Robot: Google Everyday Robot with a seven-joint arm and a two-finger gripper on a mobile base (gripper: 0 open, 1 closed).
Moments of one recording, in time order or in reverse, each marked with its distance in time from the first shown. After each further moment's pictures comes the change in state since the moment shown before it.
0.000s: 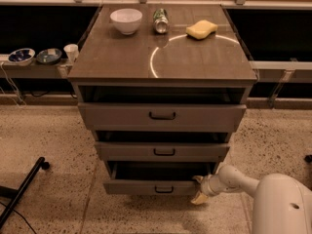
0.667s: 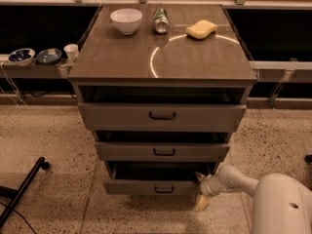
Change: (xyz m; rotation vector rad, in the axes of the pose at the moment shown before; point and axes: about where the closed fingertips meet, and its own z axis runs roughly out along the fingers) arm 0.000 0.000 0.000 0.000 0.000 0.000
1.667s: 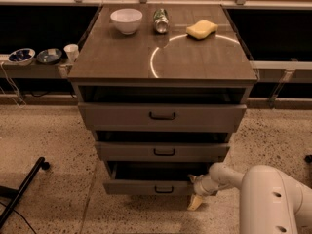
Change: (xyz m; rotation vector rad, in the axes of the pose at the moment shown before) arm -0.018 0.016 0.023 -0.096 0.037 -0.059
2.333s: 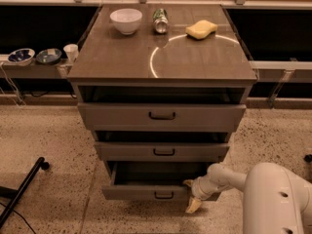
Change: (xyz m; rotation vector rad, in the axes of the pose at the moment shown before) arm -0.018 0.021 -0.008 -0.042 -0.011 -0.047
